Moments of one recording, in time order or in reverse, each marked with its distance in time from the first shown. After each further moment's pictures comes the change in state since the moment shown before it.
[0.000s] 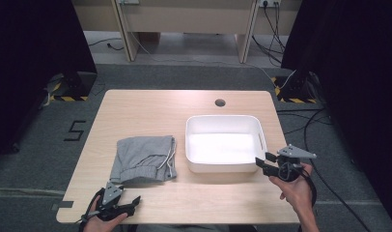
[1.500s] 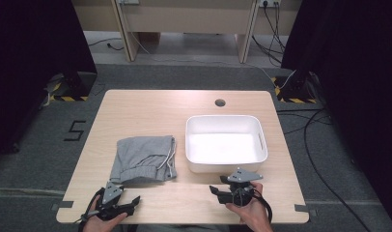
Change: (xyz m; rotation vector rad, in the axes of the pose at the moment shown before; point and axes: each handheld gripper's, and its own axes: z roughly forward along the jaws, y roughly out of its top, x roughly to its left) left arm 0.001 0.001 -0.001 0.011 -0.005 0.004; right arm 0.114 -0.040 0.057 0.062 0.252 -0.124
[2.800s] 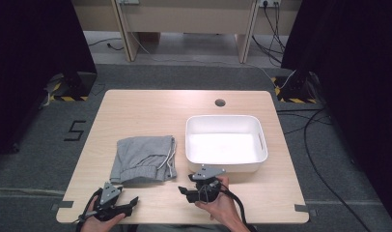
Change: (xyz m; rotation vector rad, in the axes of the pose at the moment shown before) left arm 0.005 -0.002 -0.005 0.010 0.005 -0.007; right arm 0.053 0.038 0.061 0.020 0.130 -0.100
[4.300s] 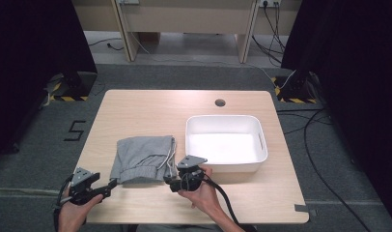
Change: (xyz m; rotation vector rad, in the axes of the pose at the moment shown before) left arm 0.070 0.024 -0.020 -0.086 0.071 -0.167; right arm 0.004 0.034 0.045 -0.017 -0.018 0.022
